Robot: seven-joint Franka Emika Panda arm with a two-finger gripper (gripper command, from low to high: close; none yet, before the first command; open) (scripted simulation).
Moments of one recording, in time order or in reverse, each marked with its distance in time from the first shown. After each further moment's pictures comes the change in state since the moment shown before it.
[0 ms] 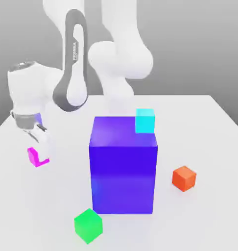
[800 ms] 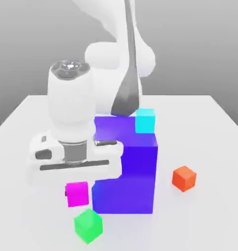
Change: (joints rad) arm 0.353 0.055 0.344 0.285 0.021 -0.230 -0.164
